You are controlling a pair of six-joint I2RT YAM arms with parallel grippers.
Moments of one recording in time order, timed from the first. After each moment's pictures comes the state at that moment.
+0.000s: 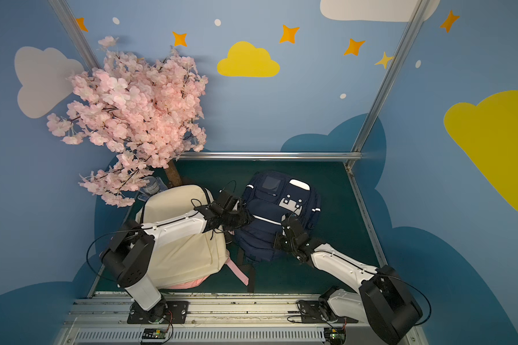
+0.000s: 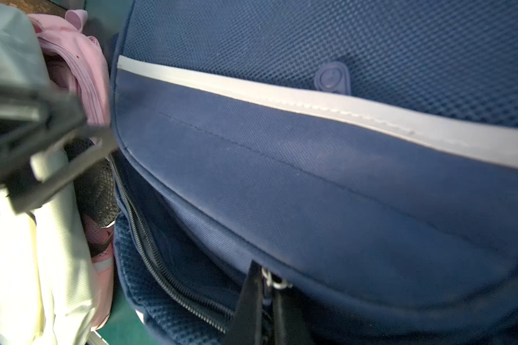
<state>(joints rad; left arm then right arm) -0.69 1.68 1.06 -0.25 0.20 -0.94 0.66 1.22 0.52 -0.15 -0.12 0.75</state>
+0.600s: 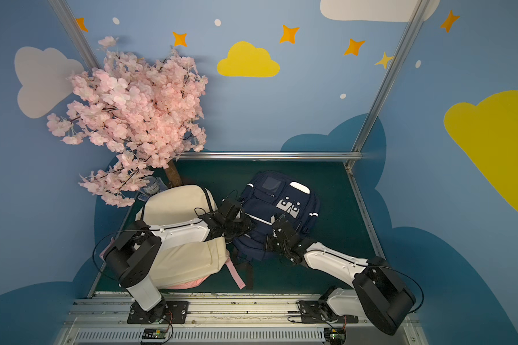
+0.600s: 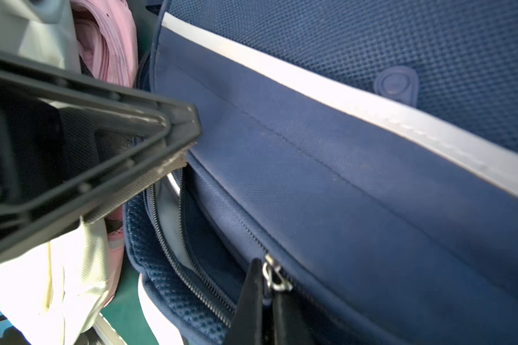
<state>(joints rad) -0.73 1.74 0.99 -0.07 0.23 -1.08 0.77 1.28 0.55 -0.09 -0.10 0.72</state>
